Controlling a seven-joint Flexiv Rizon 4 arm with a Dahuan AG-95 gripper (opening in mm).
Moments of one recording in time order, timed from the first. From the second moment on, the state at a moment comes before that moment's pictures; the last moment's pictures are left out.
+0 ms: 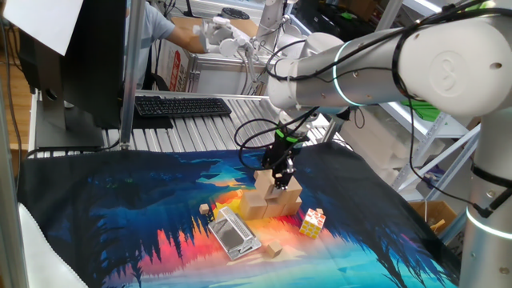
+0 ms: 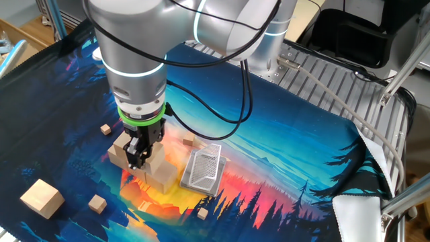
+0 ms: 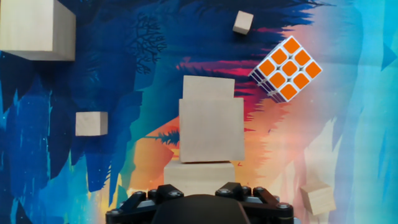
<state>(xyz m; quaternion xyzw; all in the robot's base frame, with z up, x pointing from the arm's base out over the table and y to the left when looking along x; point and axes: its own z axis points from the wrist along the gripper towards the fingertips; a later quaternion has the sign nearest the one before) 0.623 -0.045 0.099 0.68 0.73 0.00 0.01</state>
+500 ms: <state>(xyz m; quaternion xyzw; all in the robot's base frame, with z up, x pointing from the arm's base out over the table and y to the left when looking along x) 0.621 -0.044 0.095 0.68 0.73 0.01 0.01</state>
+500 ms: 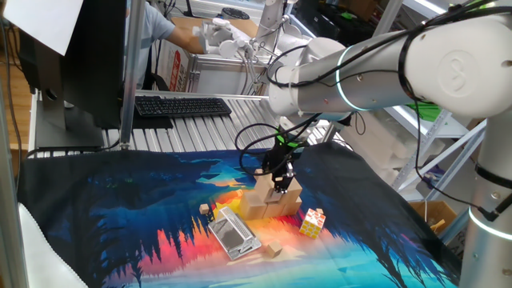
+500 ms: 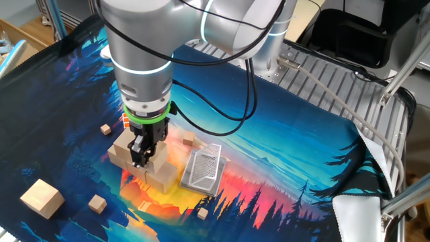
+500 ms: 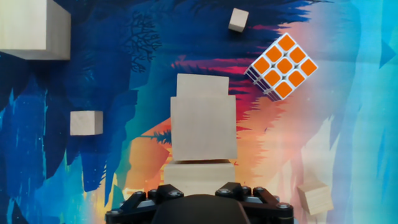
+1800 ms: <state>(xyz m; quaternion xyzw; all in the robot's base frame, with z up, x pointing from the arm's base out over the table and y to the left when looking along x) 0.625 -0.041 0.089 0.68 0.73 0.00 0.02</state>
